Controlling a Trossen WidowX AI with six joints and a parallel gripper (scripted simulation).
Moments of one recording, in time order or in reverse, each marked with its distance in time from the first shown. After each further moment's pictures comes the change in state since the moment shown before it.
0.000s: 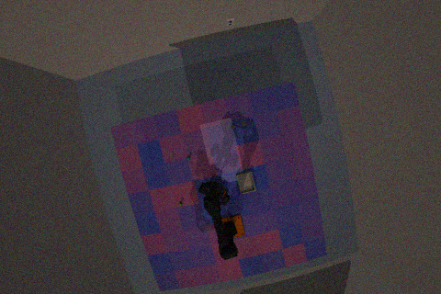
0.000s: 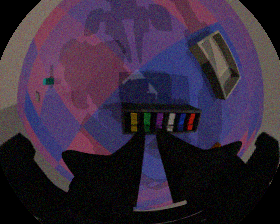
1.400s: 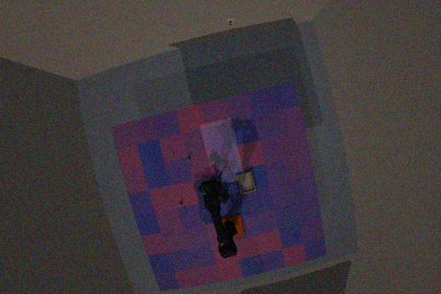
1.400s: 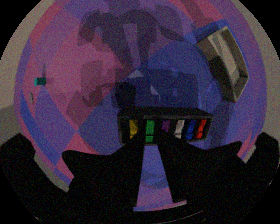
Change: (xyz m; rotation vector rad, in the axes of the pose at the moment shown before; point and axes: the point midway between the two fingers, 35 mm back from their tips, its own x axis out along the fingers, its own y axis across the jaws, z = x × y) arm 0.027 0.001 -0.001 -0.002 0.000 0.000
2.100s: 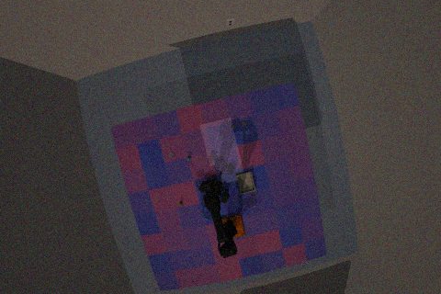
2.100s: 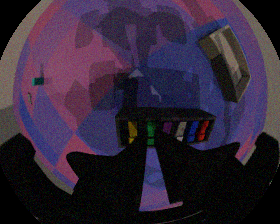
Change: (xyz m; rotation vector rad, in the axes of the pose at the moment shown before) arm 0.006 0.000 0.000 0.000 0.002 -0.002
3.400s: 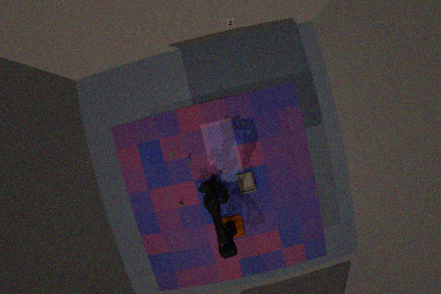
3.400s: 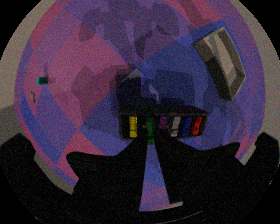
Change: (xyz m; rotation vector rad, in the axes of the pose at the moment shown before) arm -0.015 0.000 0.000 0.000 0.004 -0.005
